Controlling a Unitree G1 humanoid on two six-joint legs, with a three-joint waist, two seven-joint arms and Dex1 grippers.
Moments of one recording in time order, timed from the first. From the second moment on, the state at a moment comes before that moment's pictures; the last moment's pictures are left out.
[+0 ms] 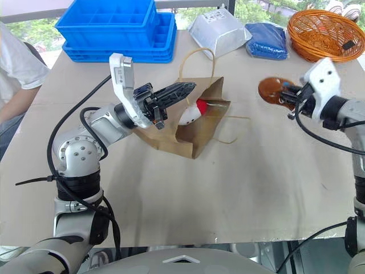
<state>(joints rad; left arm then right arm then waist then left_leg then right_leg) -0.55 0.39 0.11 -0.29 -0.97 0.82 -0.64 -0.43 -0.82 -0.22 -0.27 0.36 0.62 0.84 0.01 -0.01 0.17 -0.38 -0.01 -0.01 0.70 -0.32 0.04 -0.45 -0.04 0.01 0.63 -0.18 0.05</state>
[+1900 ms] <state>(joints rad) -0.58 0.44 0.08 -0.22 -0.89 0.78 -0.75 -0.31 -0.26 -0.47 -0.60 0.72 1.60 0.43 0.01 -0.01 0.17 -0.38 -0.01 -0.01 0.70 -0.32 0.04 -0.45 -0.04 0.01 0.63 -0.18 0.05</state>
